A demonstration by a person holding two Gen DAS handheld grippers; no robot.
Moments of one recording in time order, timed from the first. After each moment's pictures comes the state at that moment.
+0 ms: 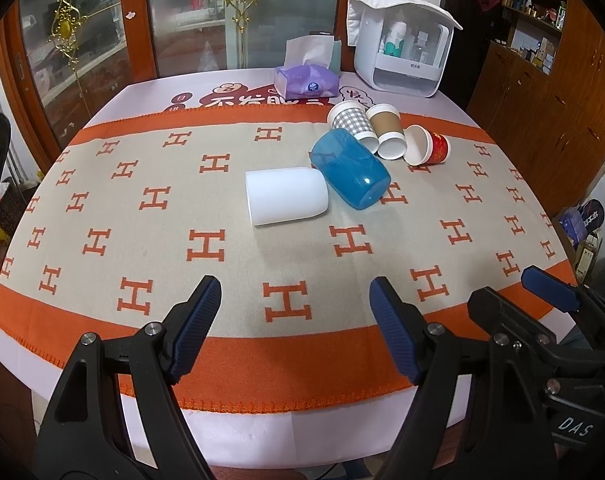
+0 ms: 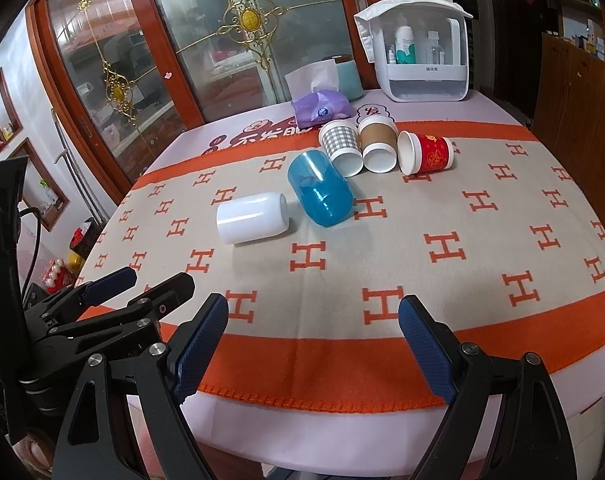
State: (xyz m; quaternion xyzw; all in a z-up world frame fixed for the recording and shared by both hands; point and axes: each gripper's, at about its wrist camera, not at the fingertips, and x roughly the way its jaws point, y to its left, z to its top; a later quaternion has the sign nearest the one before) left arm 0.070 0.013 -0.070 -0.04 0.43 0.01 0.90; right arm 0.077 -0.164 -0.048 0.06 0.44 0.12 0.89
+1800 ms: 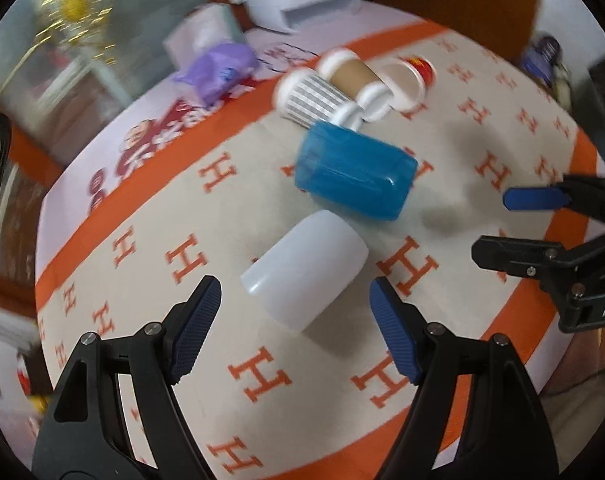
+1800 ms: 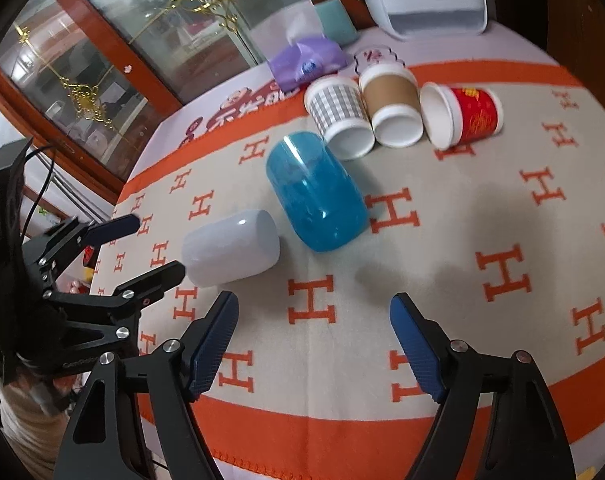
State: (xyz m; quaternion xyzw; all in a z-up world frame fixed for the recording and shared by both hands) left arm 0.244 0.013 -0.092 0.21 0.50 -0.16 0.82; right arm 0.236 -0.155 -0.111 0.13 0.54 0.13 0.82
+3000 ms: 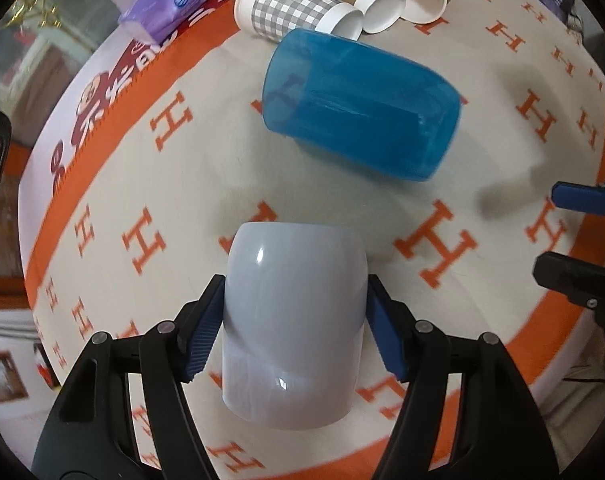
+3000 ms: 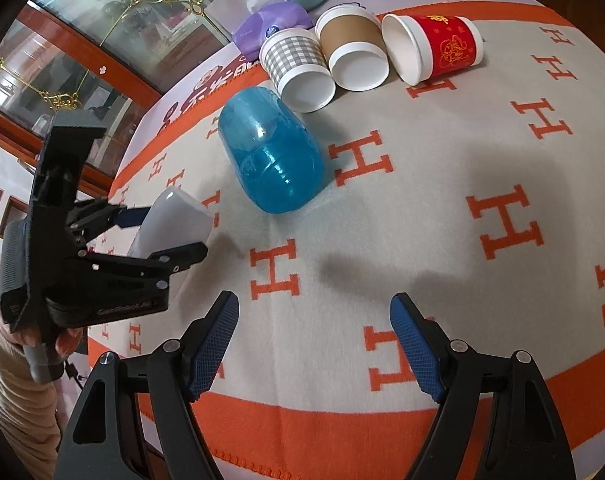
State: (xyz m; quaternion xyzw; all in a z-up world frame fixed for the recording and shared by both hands) left arm 0.287 -0.011 -0.165 0.24 0.62 -0.14 0.74; right arm 0.242 -0.184 -0.167 0.18 0.58 0.12 0.79
